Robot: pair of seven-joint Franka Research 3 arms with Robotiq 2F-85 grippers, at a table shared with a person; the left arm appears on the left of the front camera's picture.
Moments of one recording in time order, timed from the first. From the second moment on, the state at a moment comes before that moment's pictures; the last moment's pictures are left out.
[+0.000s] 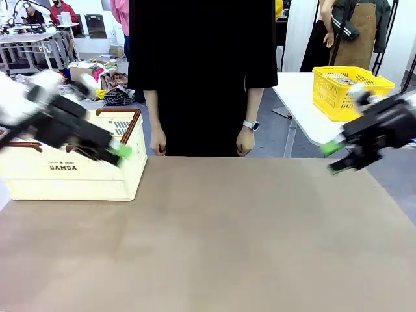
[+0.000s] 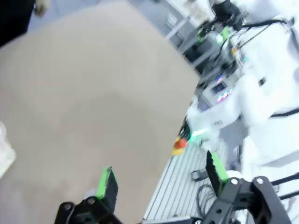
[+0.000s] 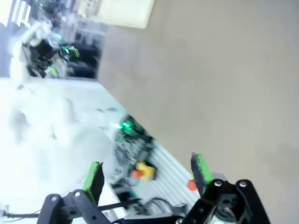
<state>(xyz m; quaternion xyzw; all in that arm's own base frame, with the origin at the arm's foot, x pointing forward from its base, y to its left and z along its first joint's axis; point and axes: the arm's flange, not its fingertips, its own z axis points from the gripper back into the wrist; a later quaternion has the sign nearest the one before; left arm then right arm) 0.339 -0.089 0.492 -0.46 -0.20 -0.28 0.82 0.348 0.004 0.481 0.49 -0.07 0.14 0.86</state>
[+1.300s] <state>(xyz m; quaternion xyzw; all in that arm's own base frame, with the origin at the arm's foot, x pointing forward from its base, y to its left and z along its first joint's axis) 0.292 0.216 0.436 -0.53 -0.34 0.15 0.76 0.260 -0.223 0.418 0.63 -0.25 -0.18 0.71</state>
